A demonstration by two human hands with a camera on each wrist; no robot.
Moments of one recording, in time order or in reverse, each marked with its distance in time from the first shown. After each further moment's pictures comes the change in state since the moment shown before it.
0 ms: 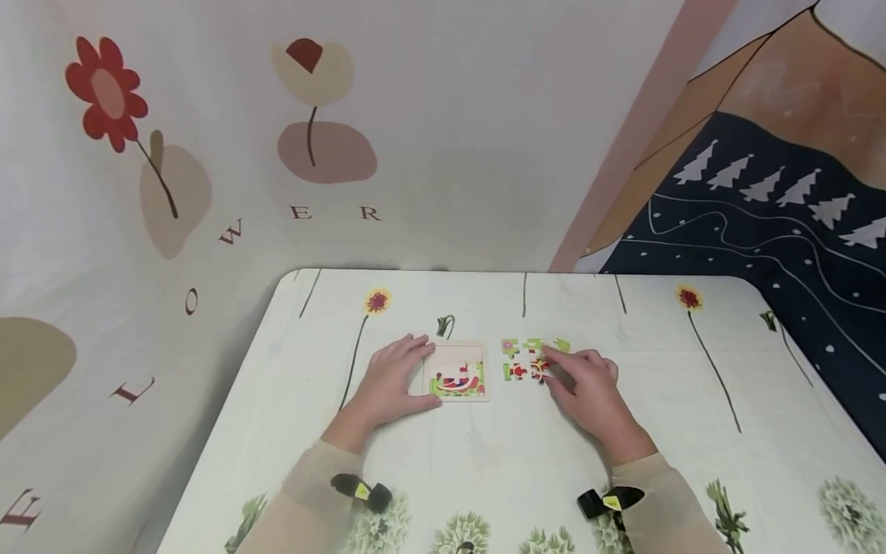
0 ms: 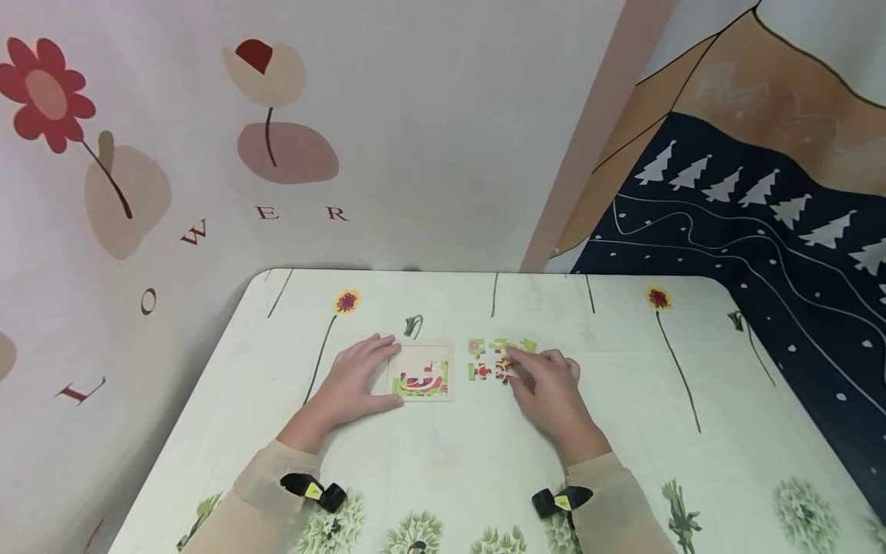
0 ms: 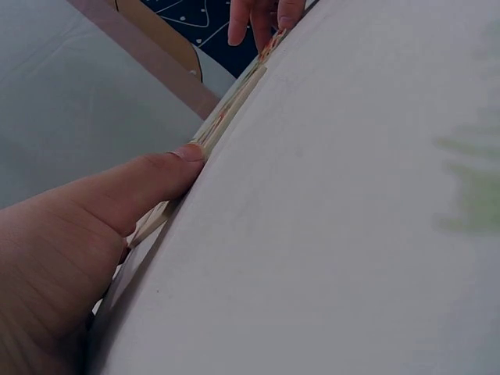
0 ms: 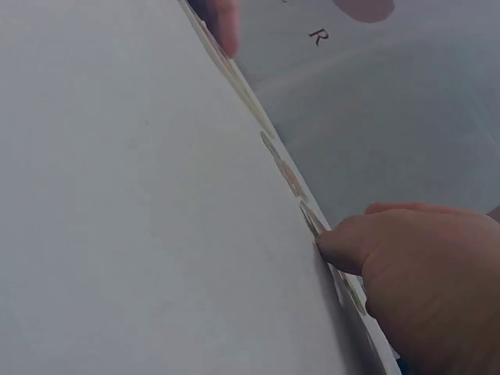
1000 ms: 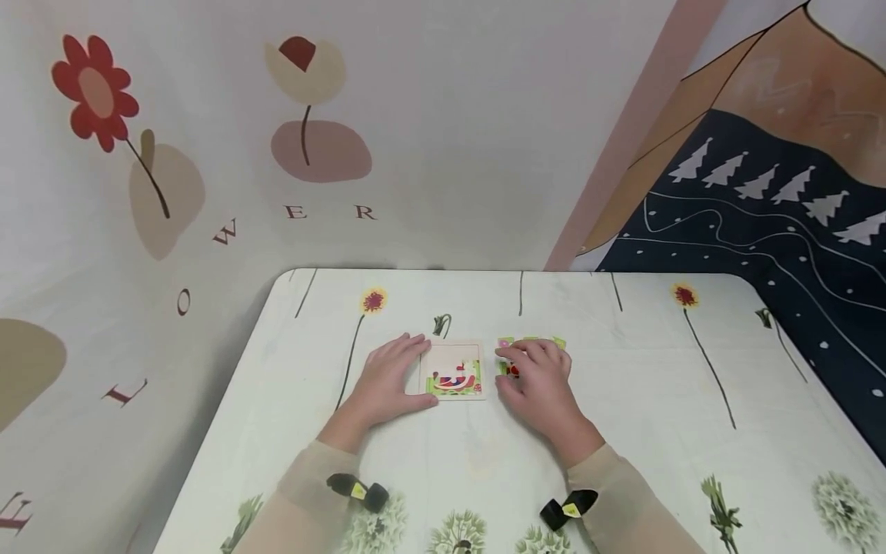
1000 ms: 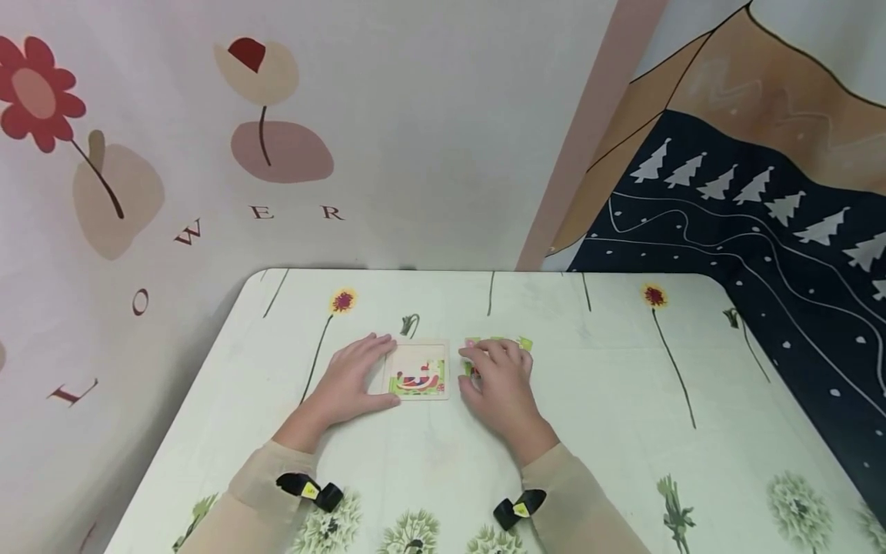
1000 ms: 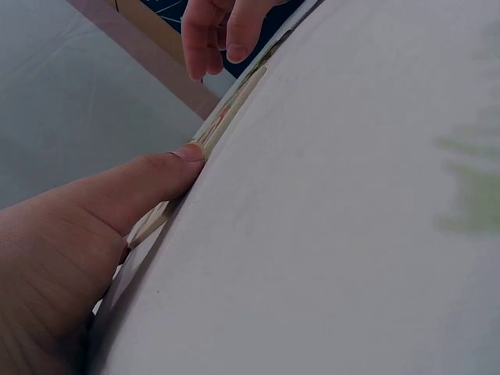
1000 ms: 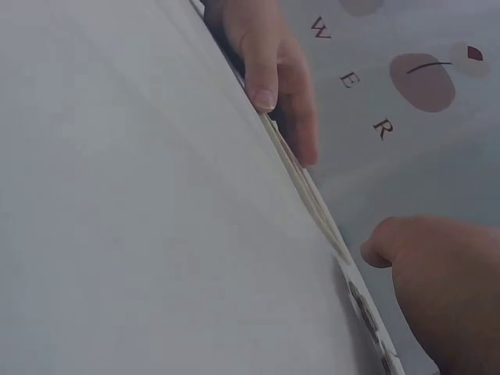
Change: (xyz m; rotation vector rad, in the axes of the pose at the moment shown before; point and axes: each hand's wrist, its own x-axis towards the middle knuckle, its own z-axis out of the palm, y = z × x) left_hand 0.000 0.000 0.001 -0.025 0.023 0.009; right_hand 0.018 -0.055 0.036 -0.050 0.089 -0.139
